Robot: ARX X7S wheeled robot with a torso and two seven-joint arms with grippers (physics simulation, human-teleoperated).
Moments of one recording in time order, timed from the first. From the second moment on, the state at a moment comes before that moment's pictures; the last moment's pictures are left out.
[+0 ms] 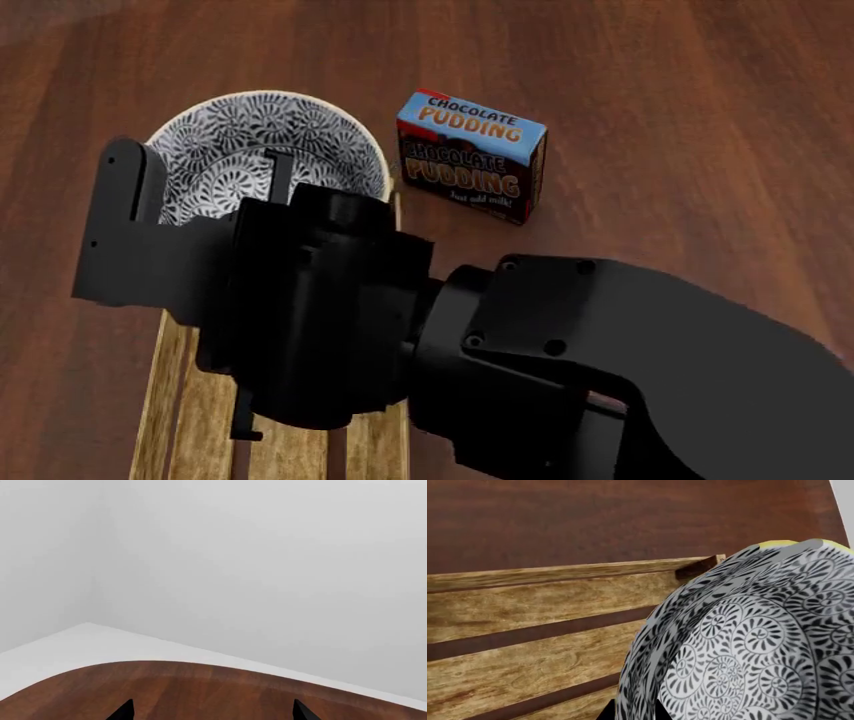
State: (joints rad) left arm -0.31 -0.50 -0.07 0.51 -0.70 -0.32 -0.49; right arm 1.69 0.01 -1.64 0.36 0.77 0.88 -0.30
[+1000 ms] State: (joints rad) left arm -0.30 -0.51 -0.07 0.53 -0.71 -0.32 -0.50; right arm 1.55 0.00 -1.55 0.38 0.60 0.91 -0.43
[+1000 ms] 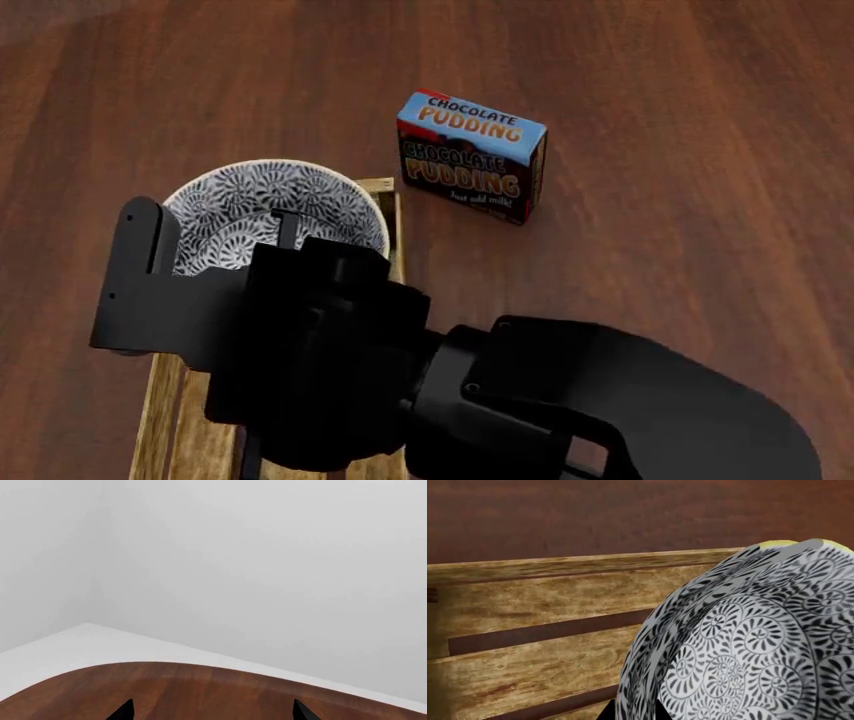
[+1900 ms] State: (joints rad) left arm -0.30 -0.53 -0.09 0.55 -0.74 -0.33 -0.52; right arm 1.47 0.00 -1.55 0.45 0.51 0.84 -0.55
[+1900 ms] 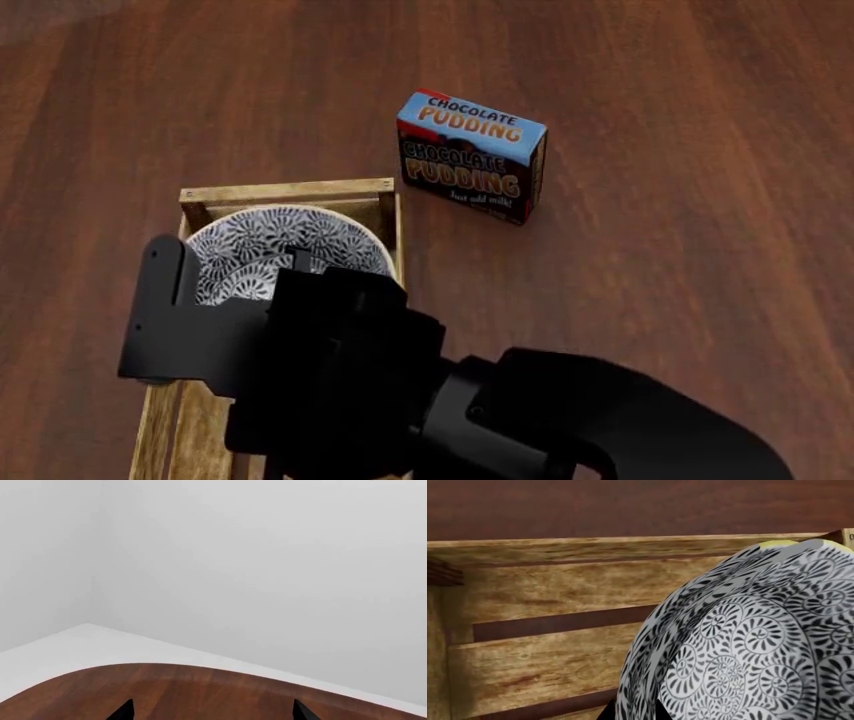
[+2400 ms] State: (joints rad) left arm -0.31 -0.54 -0.09 0.57 -0.76 -0.35 -0.54; right arm 1.42 0.00 -1.56 0.47 0.44 0.79 -0.61
